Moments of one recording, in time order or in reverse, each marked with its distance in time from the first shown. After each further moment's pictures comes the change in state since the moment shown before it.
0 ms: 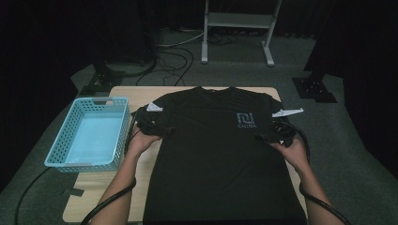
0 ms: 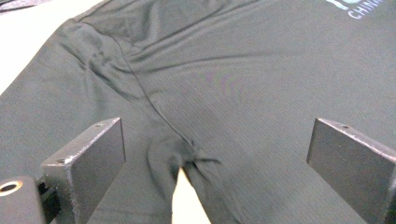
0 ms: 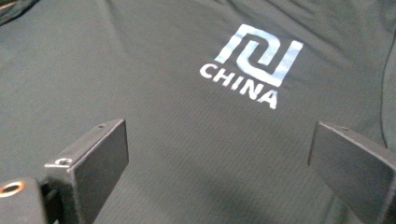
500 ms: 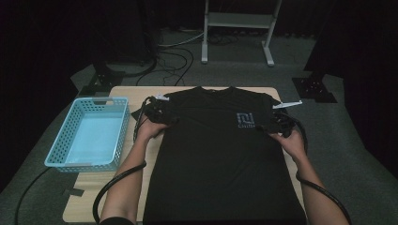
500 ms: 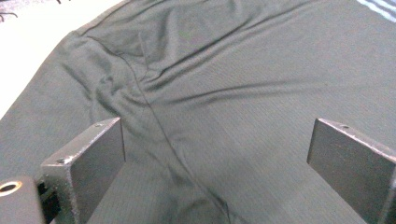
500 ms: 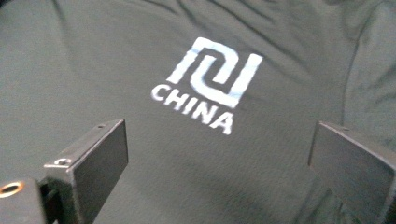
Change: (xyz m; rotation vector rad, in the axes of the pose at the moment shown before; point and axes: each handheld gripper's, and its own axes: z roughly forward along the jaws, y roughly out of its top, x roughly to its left) left arm 0.023 0.031 0.040 0.042 0.021 -0.022; right arm -0.034 0.017 0.022 0.003 -0.031 0.054
